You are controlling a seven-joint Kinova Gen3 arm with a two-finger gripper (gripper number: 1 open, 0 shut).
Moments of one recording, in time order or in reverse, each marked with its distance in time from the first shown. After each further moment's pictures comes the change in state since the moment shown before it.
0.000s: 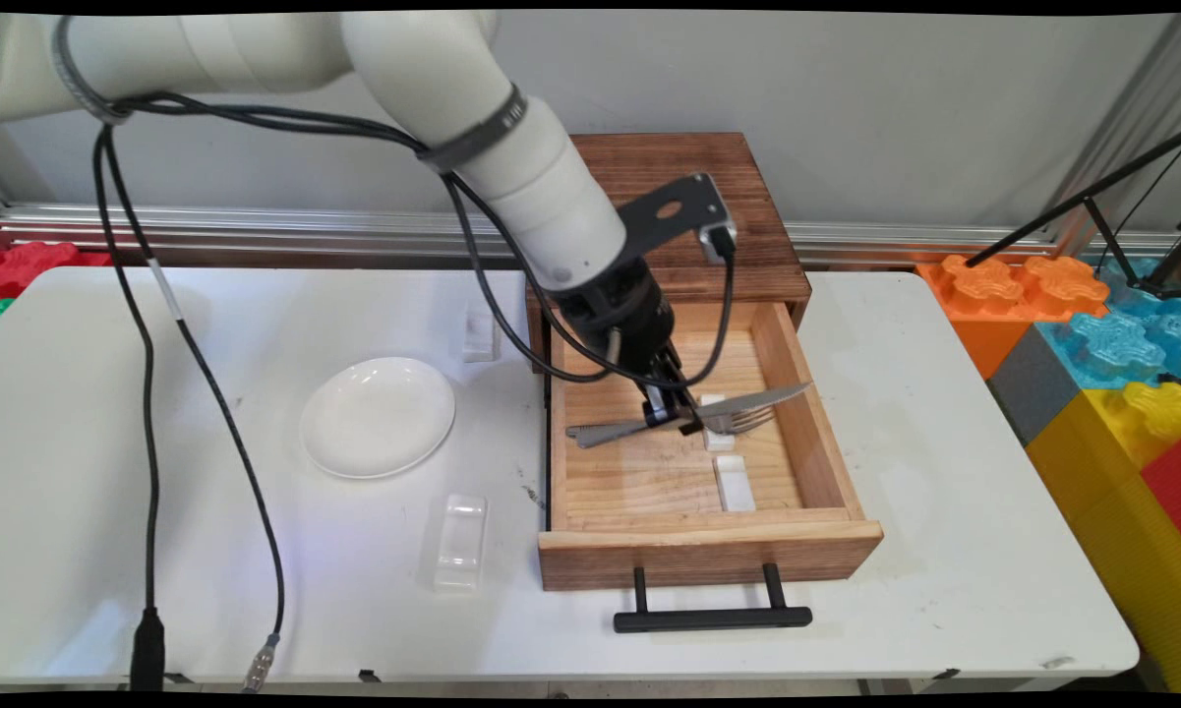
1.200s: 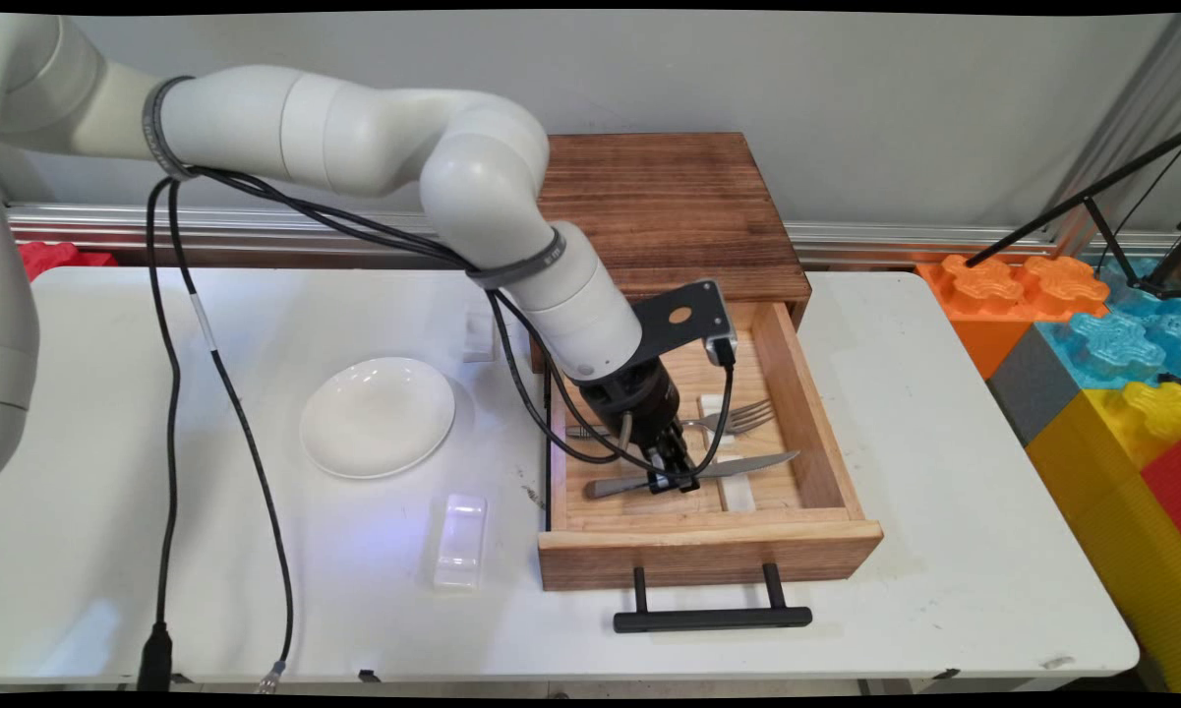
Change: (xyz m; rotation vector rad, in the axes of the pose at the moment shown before) arm -0.027 -0.002 0.087 -0.006 -0.037 0.034
